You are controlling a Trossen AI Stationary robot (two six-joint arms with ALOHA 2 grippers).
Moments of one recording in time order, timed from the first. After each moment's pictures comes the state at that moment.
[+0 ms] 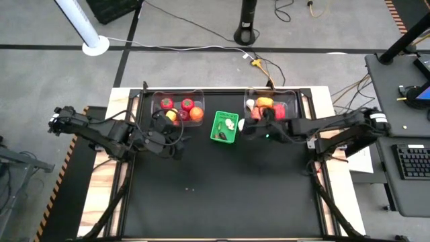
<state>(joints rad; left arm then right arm) -0.29 1.13 1.14 -0.76 -0.67 -0.85 -0.03 1.30 0.84 -0.36 0.61 1.28</state>
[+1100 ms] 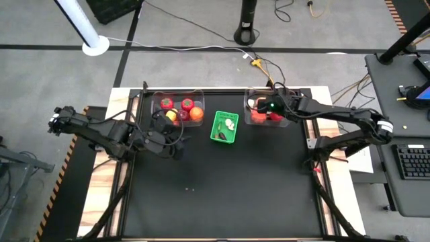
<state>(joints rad) -0.29 1.13 1.14 -0.76 -0.67 -0.86 -0.47 1.23 0.85 -0.60 0.54 0.91</state>
